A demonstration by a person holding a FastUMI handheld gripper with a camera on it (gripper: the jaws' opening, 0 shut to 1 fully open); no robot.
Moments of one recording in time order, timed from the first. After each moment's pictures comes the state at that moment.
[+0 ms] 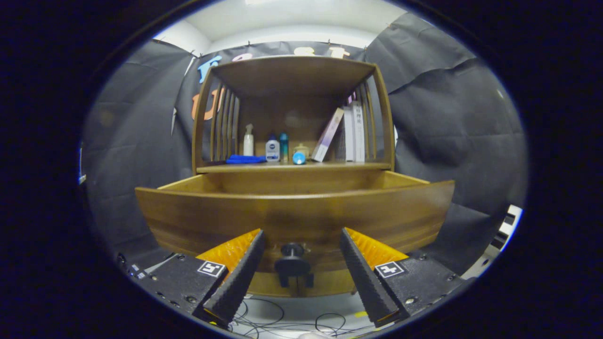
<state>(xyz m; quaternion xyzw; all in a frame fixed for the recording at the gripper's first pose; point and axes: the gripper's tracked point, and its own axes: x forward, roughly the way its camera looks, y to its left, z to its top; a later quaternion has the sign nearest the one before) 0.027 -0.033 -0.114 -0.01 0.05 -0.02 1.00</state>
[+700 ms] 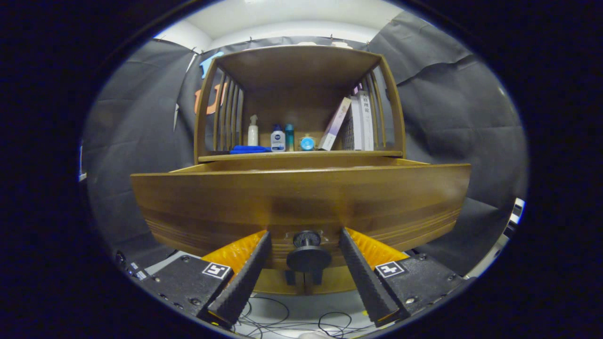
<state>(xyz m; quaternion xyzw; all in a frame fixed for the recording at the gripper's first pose) 0.046 -0.022 -0.132 -0.02 0.05 -0.01 1.00</state>
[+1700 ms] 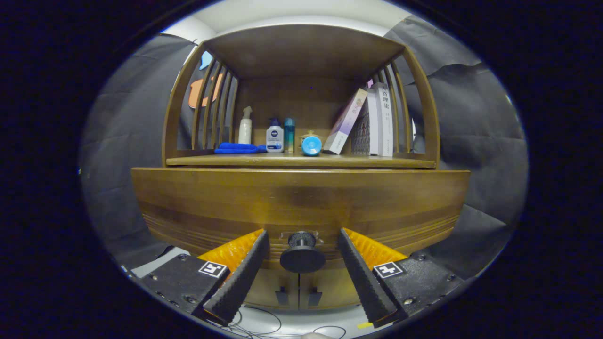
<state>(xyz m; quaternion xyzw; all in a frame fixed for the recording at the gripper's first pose) 0.175 -0.022 -0.113 -0.04 0.06 -0.01 1.00</state>
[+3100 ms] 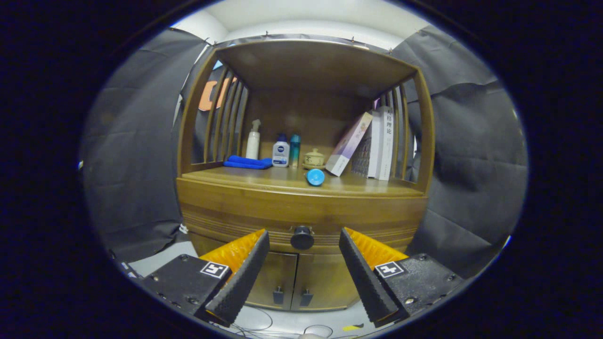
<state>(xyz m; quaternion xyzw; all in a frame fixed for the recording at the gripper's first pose) 0.092 -0.010 -0.043 -0.06 0.05 0.00 1.00</state>
